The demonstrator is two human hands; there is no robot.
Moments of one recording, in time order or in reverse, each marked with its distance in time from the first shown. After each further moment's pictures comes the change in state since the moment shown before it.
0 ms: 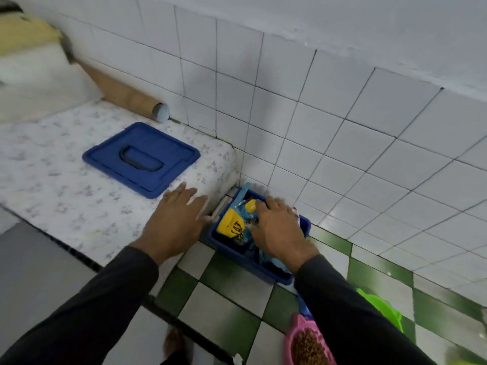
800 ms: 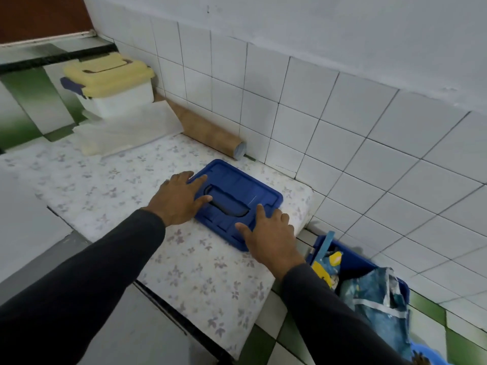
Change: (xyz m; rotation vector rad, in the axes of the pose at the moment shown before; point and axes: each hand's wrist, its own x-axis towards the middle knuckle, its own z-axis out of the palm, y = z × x) left_hand 0.063 -0.265 -0.061 0.008 -0.093 -0.277; right_hand 0.140 -0.218 0.004 0.038 -0.017 0.125
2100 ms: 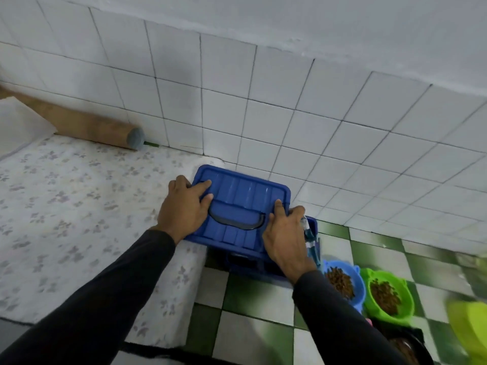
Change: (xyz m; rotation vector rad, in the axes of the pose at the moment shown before) left_hand -0.002 0.205 0.060 -0.382 0.172 0.272; right_hand -0.086 0.177 0.024 0.253 0.340 0.393
